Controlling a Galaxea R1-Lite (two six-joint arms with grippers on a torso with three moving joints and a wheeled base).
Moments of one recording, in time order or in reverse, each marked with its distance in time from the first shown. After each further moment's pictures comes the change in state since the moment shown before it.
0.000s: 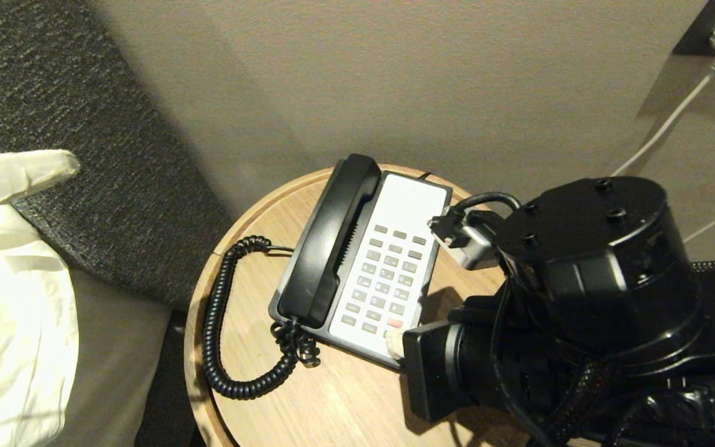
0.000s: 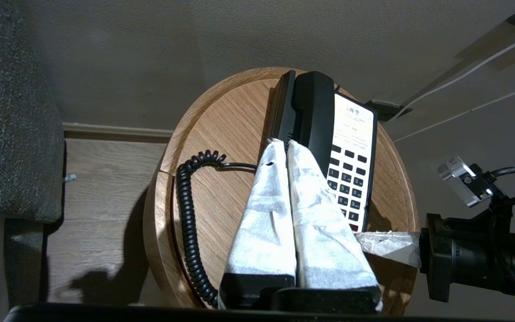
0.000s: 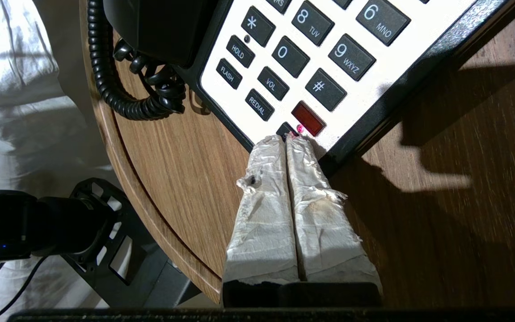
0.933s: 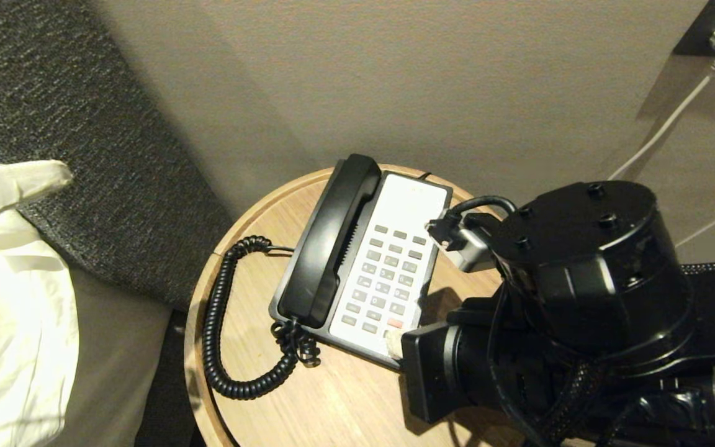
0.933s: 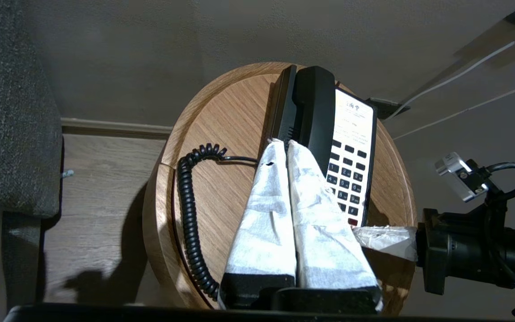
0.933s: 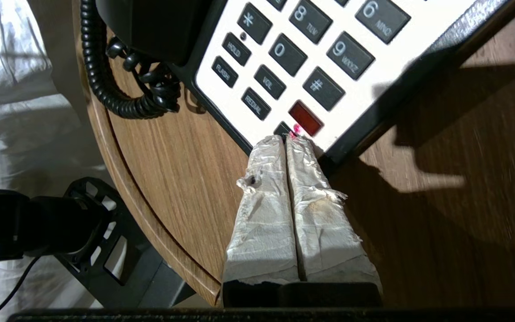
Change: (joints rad) left arm -0.001 -0.023 0.023 0.001 -0.003 -0.011; right arm -0.001 0.004 0.004 0.000 -0.004 -0.008
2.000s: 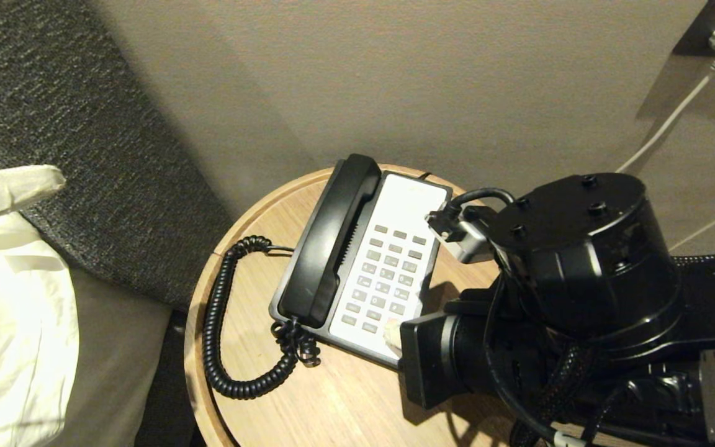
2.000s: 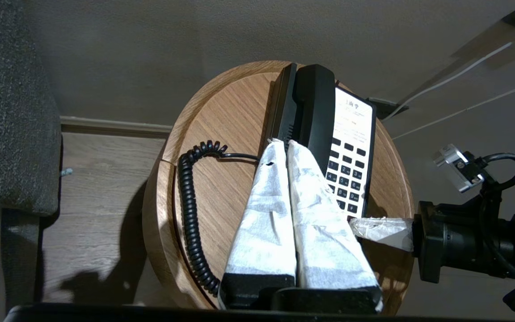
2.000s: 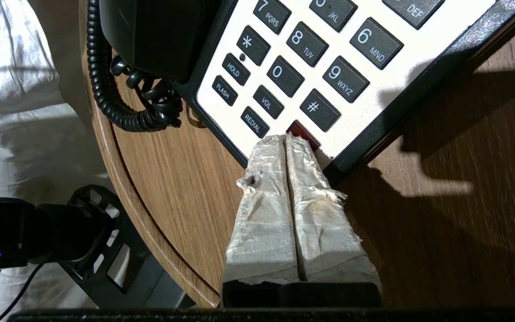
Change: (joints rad) left arm 0.000 -0.015 0.012 0.001 0.000 -0.006; right arm -0.031 0.012 -0.009 -0.009 -0.003 -0.009
